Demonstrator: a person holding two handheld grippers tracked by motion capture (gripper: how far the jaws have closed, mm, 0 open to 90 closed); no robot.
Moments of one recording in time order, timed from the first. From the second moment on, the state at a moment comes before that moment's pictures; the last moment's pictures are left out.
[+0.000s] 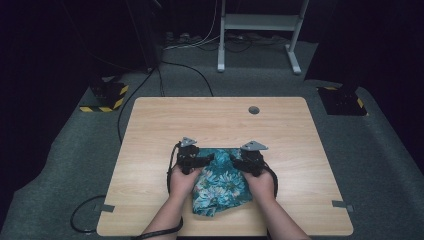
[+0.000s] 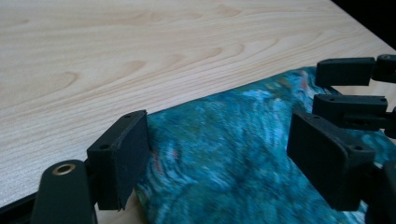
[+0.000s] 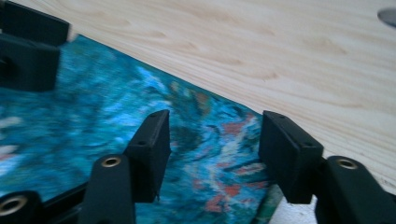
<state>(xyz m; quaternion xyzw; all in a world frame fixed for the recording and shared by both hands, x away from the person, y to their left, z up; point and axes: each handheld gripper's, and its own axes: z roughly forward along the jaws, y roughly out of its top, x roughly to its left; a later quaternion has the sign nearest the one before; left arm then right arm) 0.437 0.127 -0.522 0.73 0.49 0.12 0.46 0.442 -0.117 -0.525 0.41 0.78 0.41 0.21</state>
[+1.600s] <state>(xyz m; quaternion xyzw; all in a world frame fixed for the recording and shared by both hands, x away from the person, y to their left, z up) 0.326 0.151 -0.524 0.75 0.45 0.12 0.47 0.354 -0.144 -0.529 0.37 0.82 0.41 0.17</state>
